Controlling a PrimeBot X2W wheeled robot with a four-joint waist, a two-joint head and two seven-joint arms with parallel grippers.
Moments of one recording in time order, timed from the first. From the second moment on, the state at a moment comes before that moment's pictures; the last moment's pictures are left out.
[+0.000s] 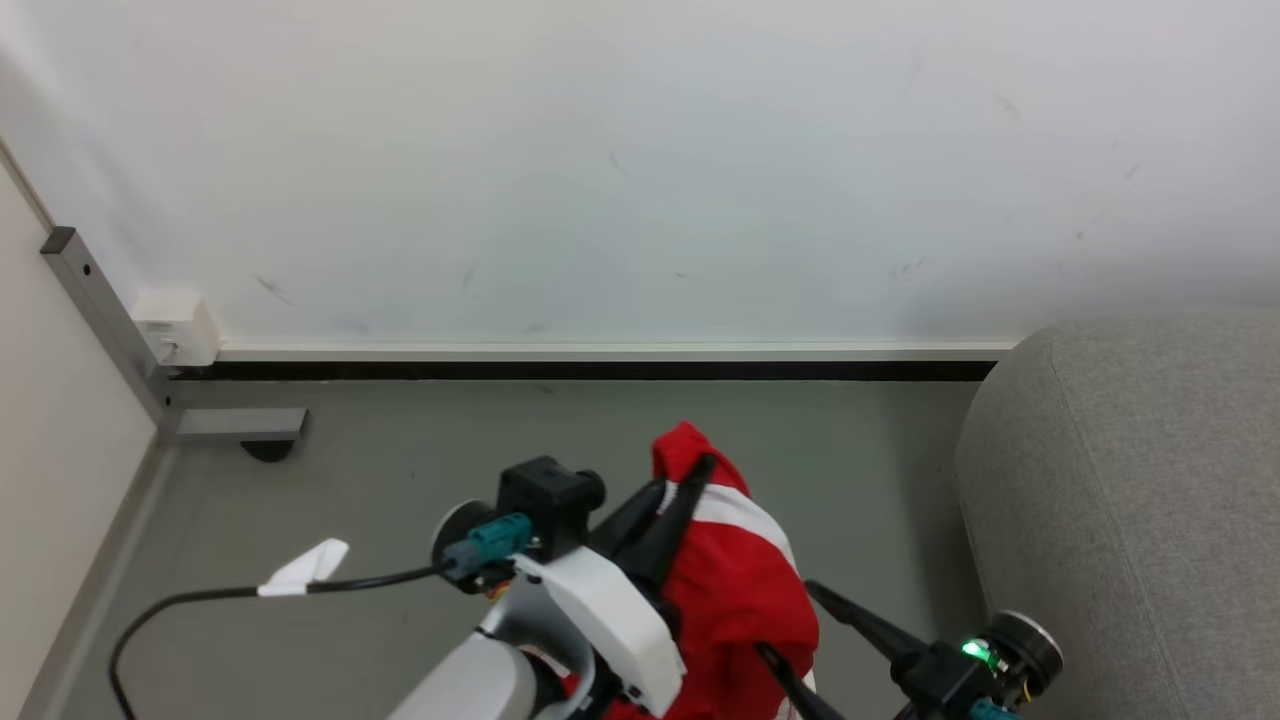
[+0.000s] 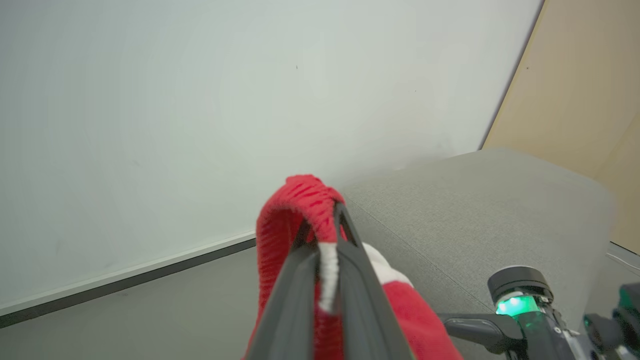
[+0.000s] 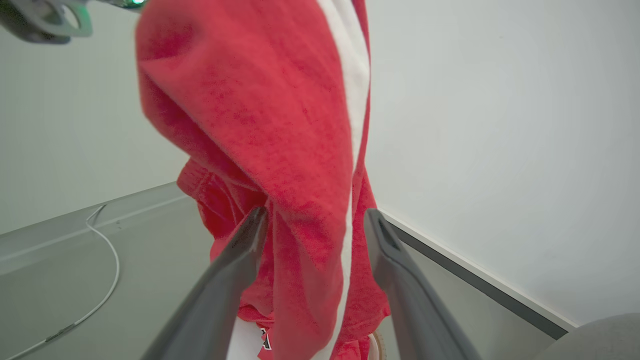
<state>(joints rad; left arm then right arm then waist) -0.40 0.16 -0.62 0.08 -0.46 0.00 0.04 -0.30 -0.26 0.78 0.37 0.37 0.13 -0.26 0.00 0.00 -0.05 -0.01</state>
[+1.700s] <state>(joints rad) -0.38 0.09 -0.76 0.21 -0.46 -0.03 -0.11 -0.39 -0.44 0.56 0.38 0.96 0.13 -0.26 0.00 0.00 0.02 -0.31</state>
